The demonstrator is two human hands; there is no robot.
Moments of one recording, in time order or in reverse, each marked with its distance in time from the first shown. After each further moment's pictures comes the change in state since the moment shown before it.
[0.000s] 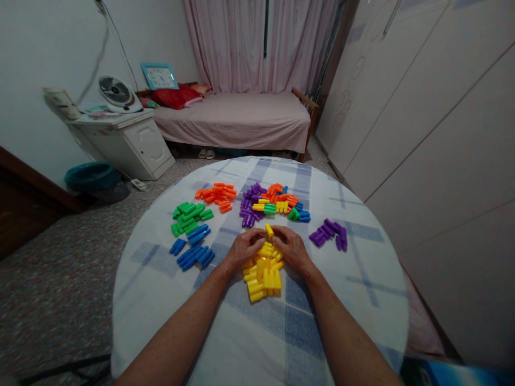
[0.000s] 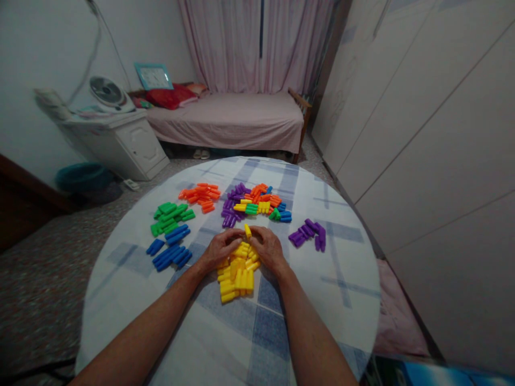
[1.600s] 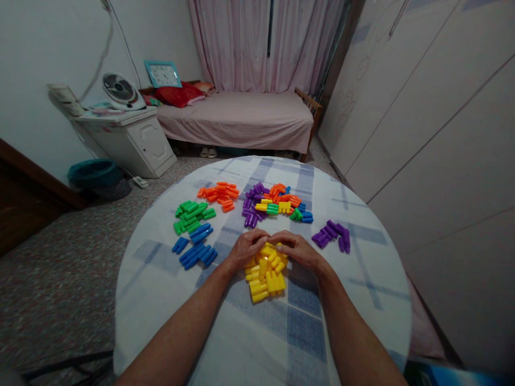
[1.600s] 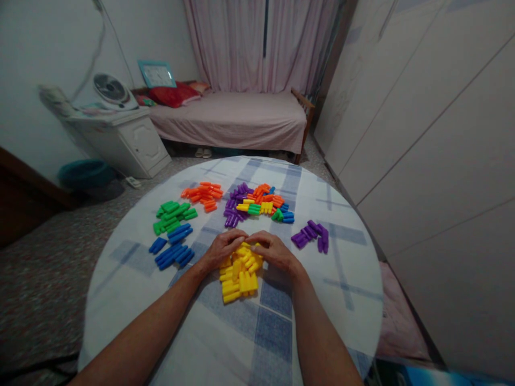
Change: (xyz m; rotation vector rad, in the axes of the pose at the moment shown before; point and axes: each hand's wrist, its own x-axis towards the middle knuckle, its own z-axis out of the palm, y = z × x) left_hand 0.002 0.003 -0.003 0.042 -0.055 0.074; right_hand 0.002 0.000 -0.024 0.287 -0.389 -0.027
